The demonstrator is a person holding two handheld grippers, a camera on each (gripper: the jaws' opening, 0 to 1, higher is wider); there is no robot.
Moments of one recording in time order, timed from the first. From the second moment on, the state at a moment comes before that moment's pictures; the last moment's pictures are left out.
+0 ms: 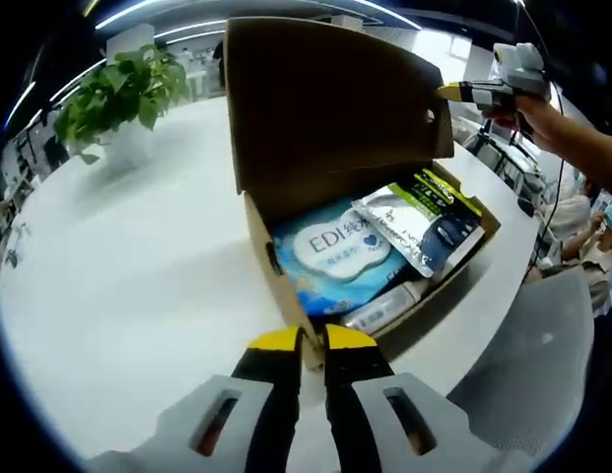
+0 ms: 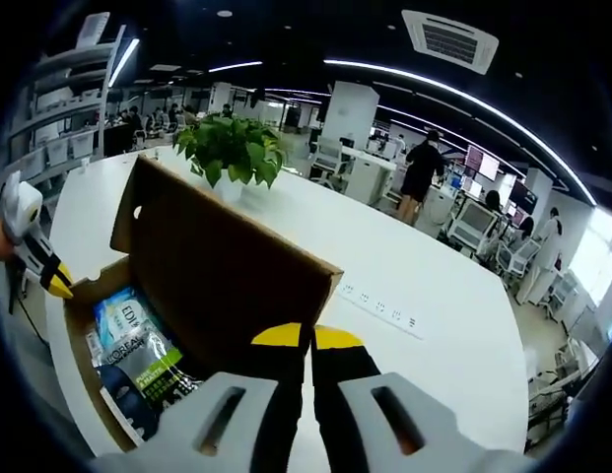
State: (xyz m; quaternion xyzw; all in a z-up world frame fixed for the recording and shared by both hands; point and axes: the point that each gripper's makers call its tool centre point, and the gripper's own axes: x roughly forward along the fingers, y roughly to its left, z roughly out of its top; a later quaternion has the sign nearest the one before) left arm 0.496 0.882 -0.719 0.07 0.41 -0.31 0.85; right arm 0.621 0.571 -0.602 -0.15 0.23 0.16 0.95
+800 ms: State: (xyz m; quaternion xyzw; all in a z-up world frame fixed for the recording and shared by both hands) left arm 0.499 0.884 -0.722 0.07 0.41 -0.30 0.86; right arm 0.650 0.568 -0.622 -0.16 0.26 0.16 0.94
